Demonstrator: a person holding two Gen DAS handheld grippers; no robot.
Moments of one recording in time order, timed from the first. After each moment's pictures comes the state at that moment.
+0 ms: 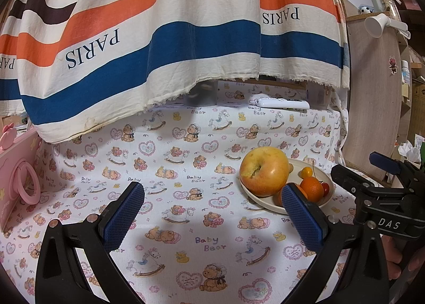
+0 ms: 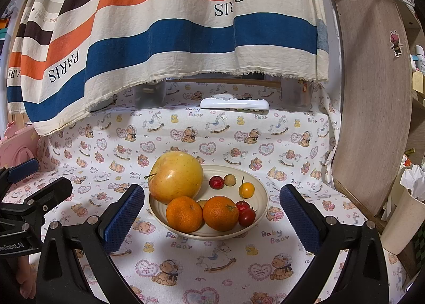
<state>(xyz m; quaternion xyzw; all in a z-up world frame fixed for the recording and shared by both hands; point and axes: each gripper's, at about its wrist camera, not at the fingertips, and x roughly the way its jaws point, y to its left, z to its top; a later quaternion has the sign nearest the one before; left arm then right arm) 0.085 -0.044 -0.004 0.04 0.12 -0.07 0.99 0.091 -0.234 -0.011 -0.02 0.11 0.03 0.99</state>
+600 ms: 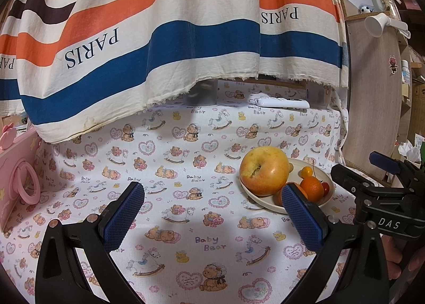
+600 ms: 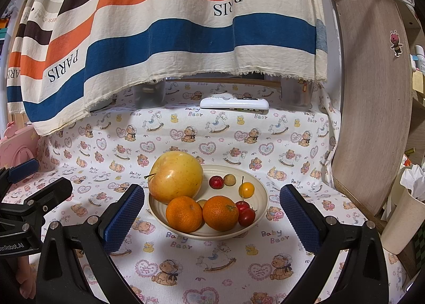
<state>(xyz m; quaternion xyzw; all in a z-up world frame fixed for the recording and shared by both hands) 0.085 -0.044 -0.004 0.04 0.12 -0.07 0.99 0.091 -0.234 -0.011 -0.02 0.11 0.03 0.99</state>
